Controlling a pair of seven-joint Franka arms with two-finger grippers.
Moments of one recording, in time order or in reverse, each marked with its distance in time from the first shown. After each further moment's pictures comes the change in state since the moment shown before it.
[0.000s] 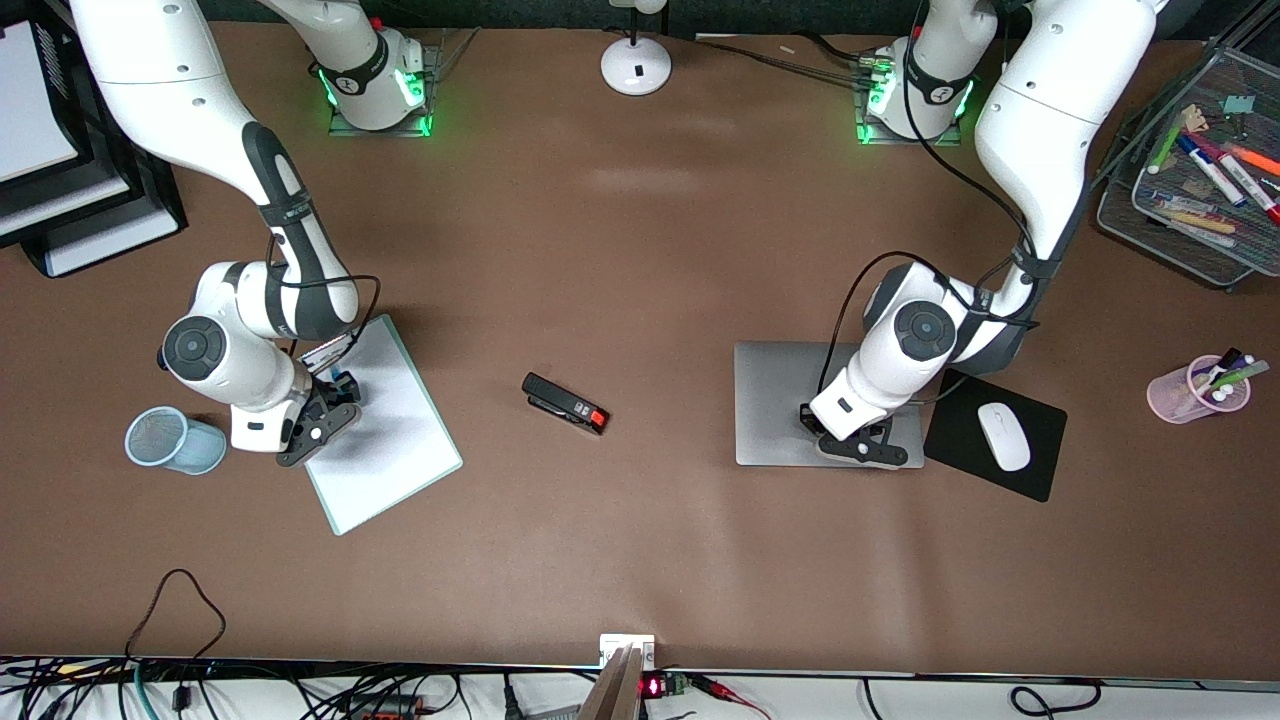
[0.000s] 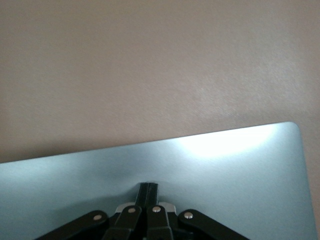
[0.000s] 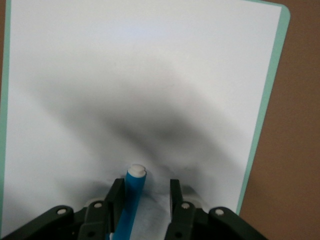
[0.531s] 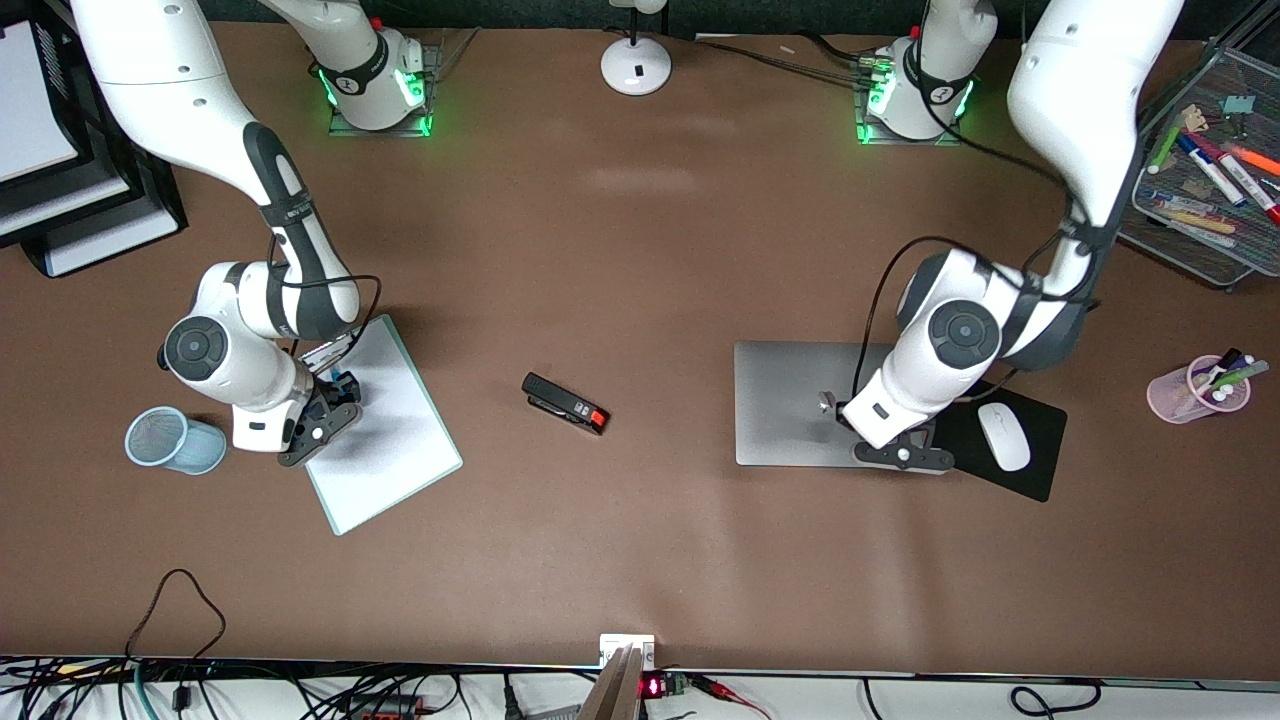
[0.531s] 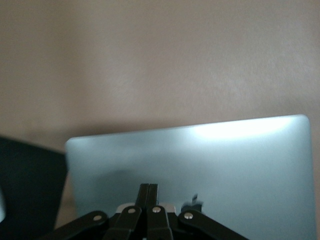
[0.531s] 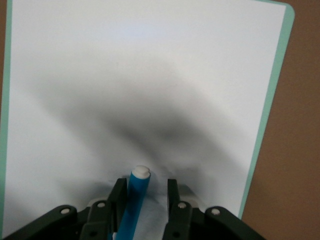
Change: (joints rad) left arm 0.012 -0.143 -0.003 0.085 0.002 -0.380 0.004; right arm 0.001 0.004 0.002 -0.001 0.001 0.000 0.001
